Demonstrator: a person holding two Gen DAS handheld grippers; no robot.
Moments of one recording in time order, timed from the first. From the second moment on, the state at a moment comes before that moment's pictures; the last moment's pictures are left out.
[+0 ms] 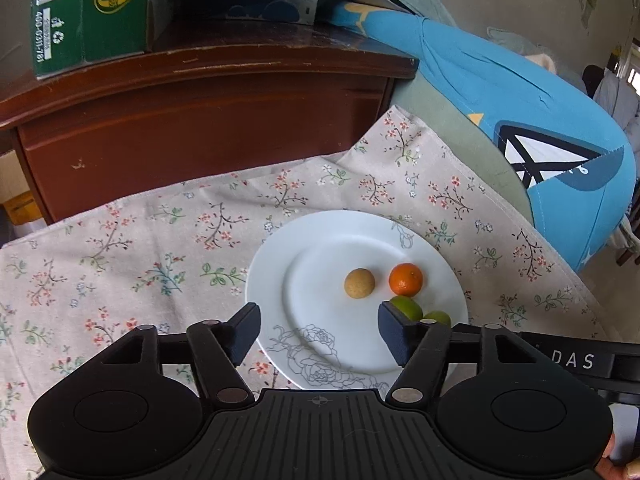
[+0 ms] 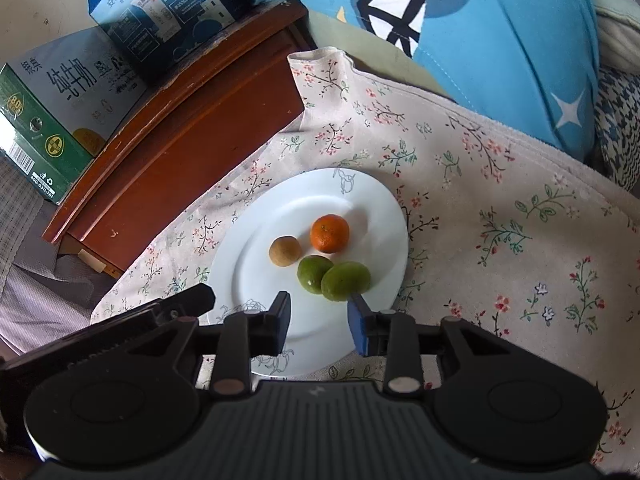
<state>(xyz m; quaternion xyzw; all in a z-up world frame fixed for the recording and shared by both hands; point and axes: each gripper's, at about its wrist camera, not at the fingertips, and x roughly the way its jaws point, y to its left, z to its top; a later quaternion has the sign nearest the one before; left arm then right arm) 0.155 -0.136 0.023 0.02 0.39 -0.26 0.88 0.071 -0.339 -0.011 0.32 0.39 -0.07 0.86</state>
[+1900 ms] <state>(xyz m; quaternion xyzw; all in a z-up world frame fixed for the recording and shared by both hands) 0.125 0.002 -0.031 0.06 0.48 -0.14 0.86 0.047 -0.270 -0.035 0.17 0.46 -0.01 0.87</state>
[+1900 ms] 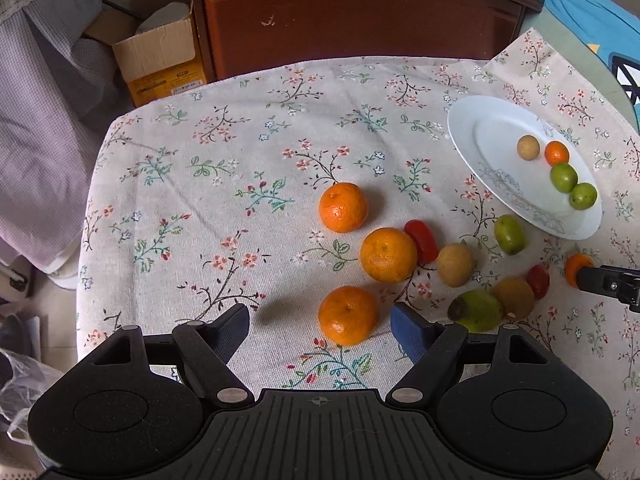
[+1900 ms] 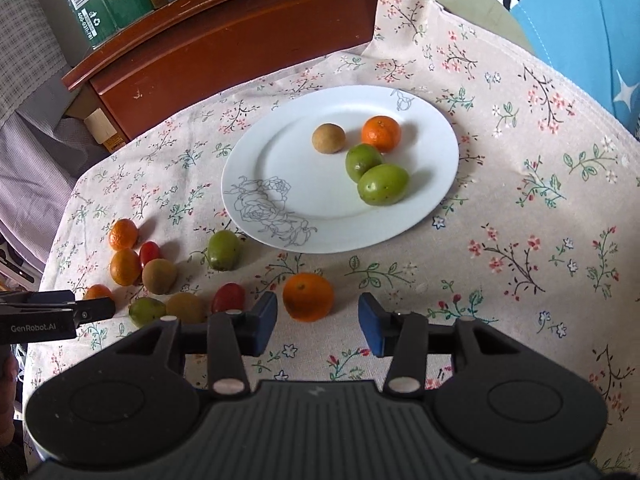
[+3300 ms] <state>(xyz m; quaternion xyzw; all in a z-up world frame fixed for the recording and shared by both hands) 0.118 -0.012 -0.022 0.05 0.44 -0.17 0.88 0.053 -0.260 -0.032 0.16 0.44 0.01 0.89</state>
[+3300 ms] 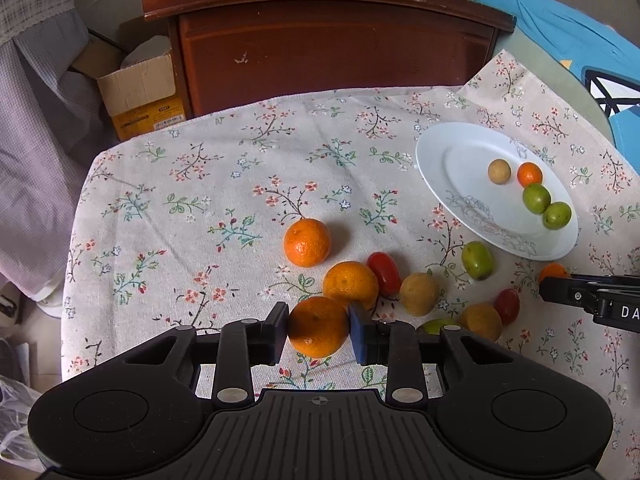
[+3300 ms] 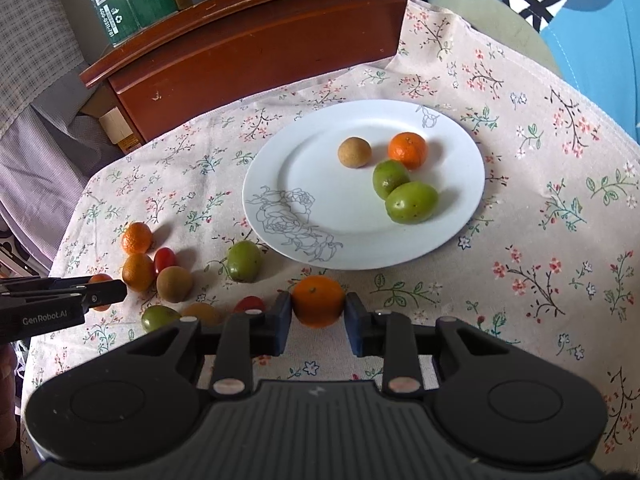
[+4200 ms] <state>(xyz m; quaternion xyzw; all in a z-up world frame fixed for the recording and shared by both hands) 0.125 -0.060 0.016 0.04 0.37 -0.22 0.90 0.064 -0.260 0.004 0.16 0.38 0.03 0.91</state>
